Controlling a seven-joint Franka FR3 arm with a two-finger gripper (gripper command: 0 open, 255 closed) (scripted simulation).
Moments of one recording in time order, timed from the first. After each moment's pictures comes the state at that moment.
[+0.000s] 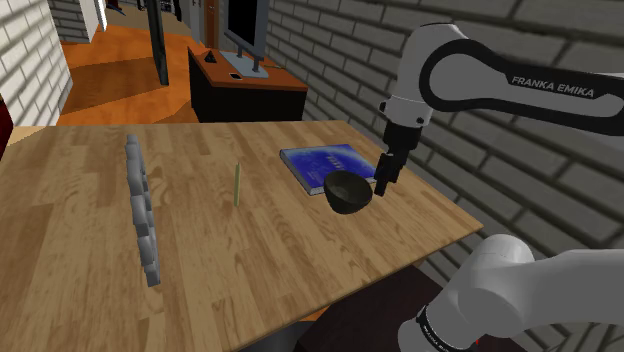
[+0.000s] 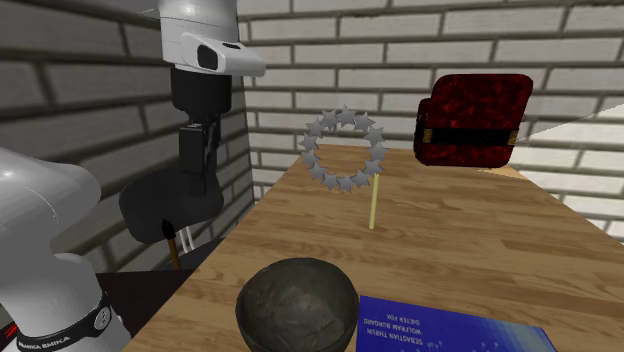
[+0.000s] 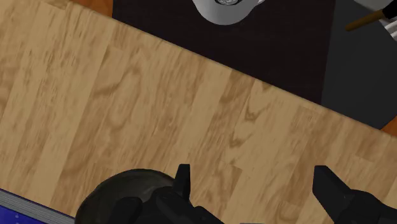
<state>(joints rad) -0.02 -0.76 0.02 -2.45 0.05 1.54 -0.13</state>
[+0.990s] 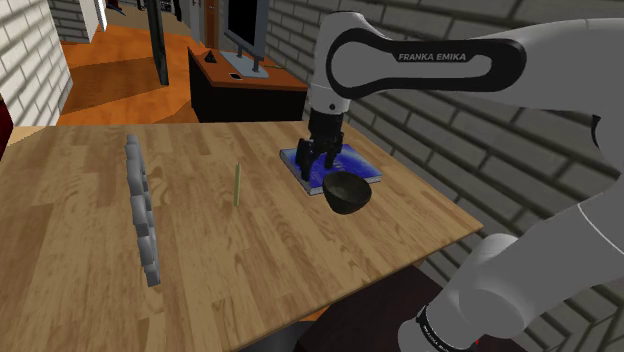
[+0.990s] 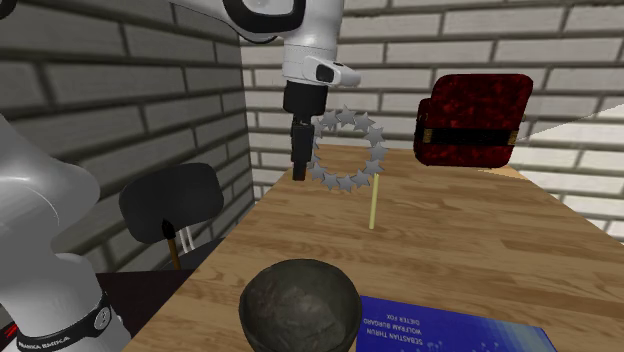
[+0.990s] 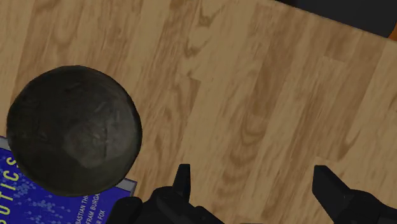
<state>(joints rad) 0.00 -0.28 0.18 -2.12 0.10 1.72 0.10</state>
